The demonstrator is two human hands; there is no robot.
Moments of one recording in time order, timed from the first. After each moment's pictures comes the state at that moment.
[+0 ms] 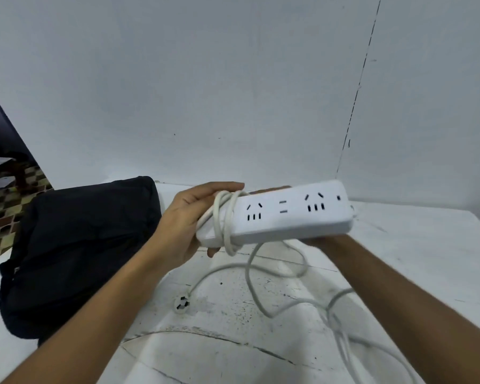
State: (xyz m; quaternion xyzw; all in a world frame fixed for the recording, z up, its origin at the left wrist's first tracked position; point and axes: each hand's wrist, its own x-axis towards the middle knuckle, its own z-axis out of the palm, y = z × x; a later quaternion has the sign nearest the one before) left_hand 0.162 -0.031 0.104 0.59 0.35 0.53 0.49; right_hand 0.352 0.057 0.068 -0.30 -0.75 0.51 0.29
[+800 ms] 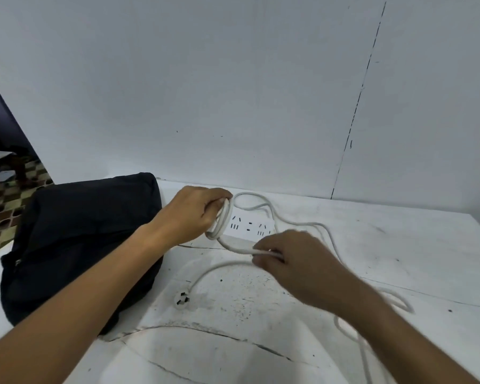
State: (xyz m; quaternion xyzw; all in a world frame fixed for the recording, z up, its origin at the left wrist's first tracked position) left_hand 0.129 0.013 0.081 0.78 0.55 0.29 0.04; right_hand 0.358 -0.044 0.093 -0.45 -0.85 0.20 0.19
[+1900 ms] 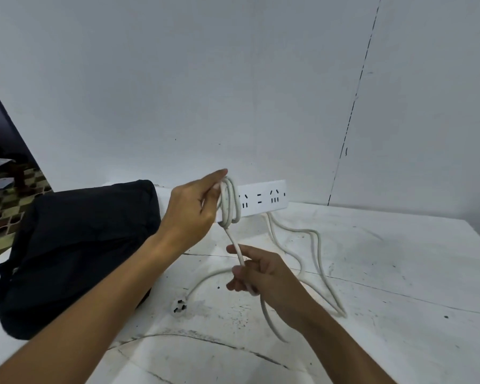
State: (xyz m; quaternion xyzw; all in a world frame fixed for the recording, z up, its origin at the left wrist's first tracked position) left_hand 0.152 0.008 0.090 0.71 0.51 0.49 -0.01; right_hand 0.330 -0.031 0.034 -0.37 -0.63 0.59 0.35
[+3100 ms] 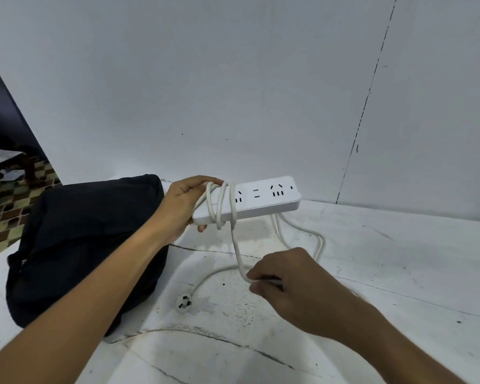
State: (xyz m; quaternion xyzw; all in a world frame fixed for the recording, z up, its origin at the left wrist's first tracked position) left_hand 0.126 0.018 0.089 0.56 0.48 0.53 0.42; right_hand 0.356 -0.050 0.073 -0.35 -0.88 0.22 0.23
